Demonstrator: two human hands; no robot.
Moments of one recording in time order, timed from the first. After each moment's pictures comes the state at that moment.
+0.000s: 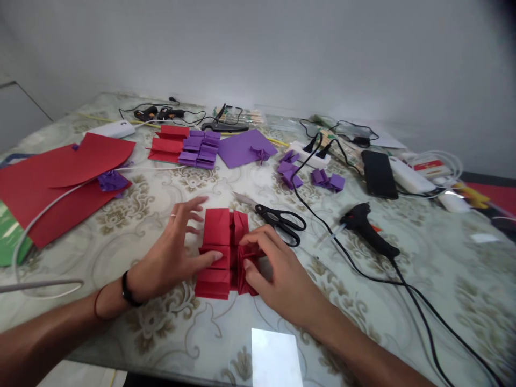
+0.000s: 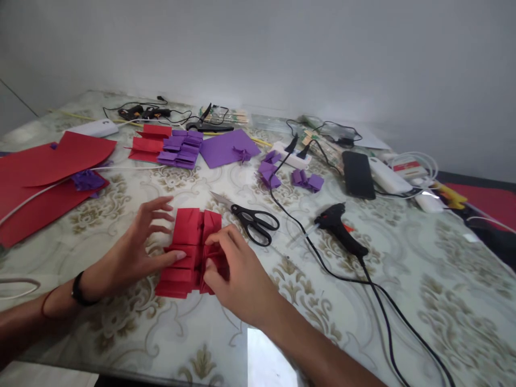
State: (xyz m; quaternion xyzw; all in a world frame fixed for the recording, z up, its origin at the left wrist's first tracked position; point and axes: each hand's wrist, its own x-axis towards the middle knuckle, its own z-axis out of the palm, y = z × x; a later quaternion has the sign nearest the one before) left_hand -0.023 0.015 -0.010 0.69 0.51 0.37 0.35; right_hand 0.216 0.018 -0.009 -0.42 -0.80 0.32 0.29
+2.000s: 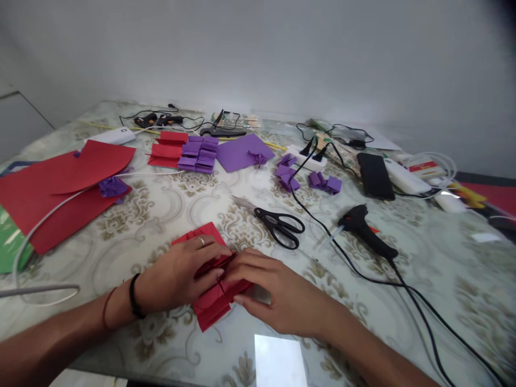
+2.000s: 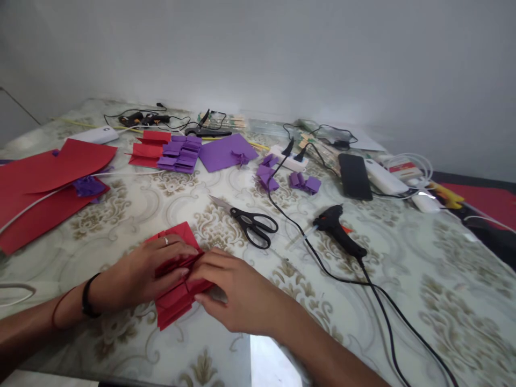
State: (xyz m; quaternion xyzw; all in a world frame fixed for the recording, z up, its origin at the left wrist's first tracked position) left_hand -0.018 0.013 -0.017 0.85 0.40 0.21 0.25; right_hand 0.225 0.023 -0.007 -0.24 -0.86 0.39 0.20
